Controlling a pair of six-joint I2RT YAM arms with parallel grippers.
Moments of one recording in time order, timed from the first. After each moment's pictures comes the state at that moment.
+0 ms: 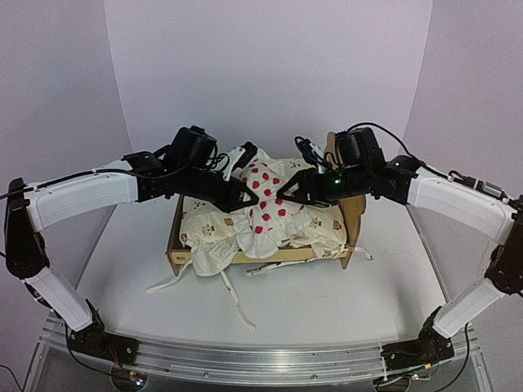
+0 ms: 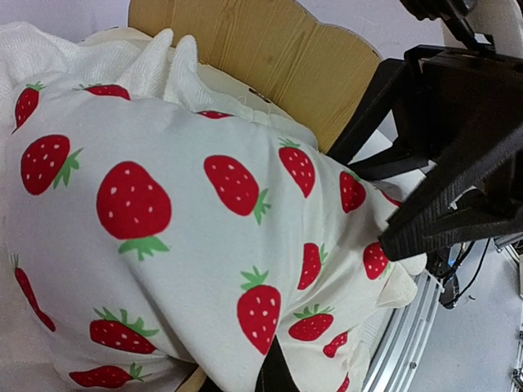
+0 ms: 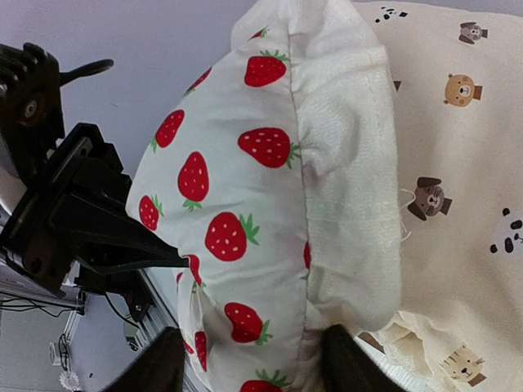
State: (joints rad) left arm -0.86 1.58 1.40 -0.40 0.30 -0.19; right arm 0.74 1.51 1.35 -0.42 -0.35 0.50
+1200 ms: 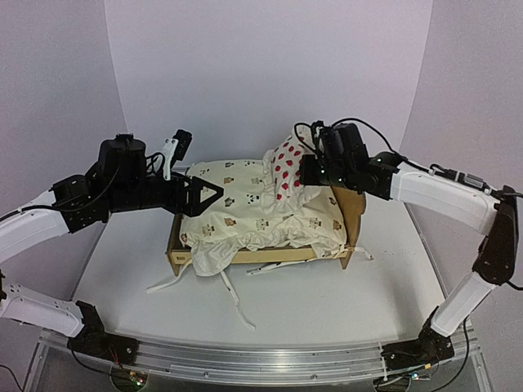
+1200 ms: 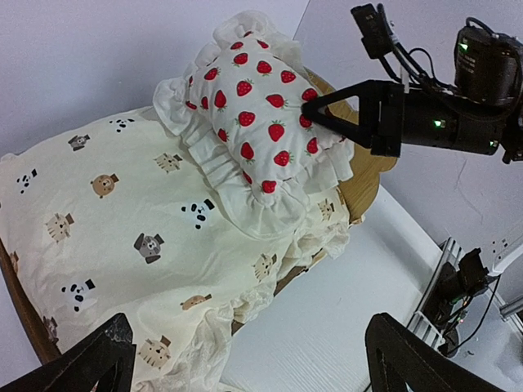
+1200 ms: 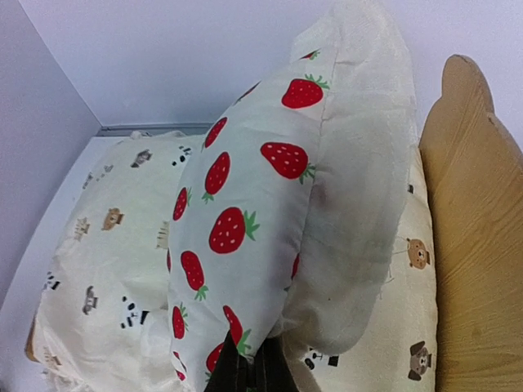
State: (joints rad) left arm -0.86 1.10 1.08 -0.33 0.04 -0.32; right arm 0.76 1.62 1.44 -0.34 0.33 0.42
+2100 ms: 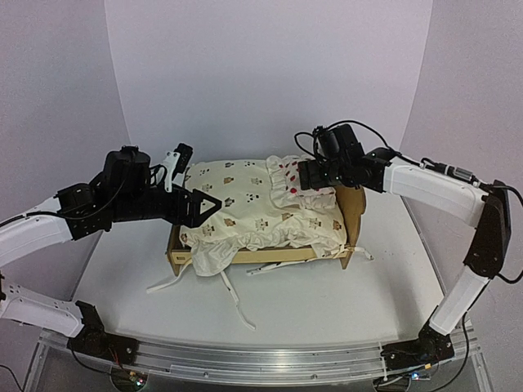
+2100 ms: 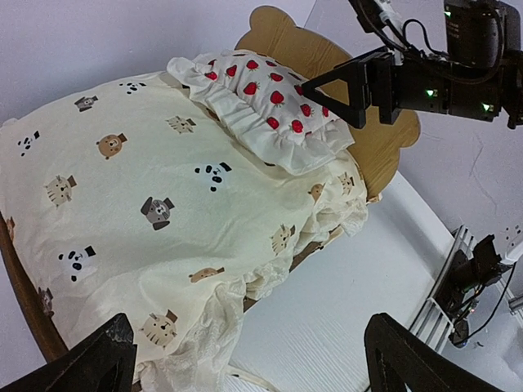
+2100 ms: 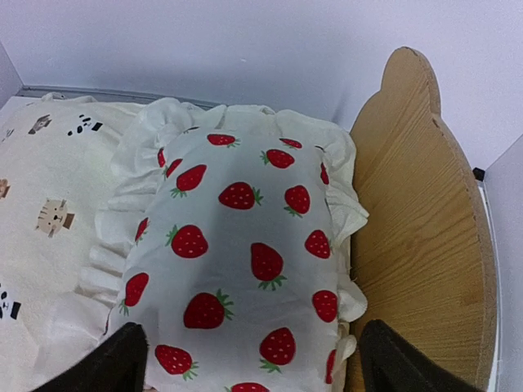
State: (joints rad) left arm -0.86 1.09 1.01 -0.33 0.03 -0.34; right arm 0.71 1.70 1.50 -0.45 0.45 0.24
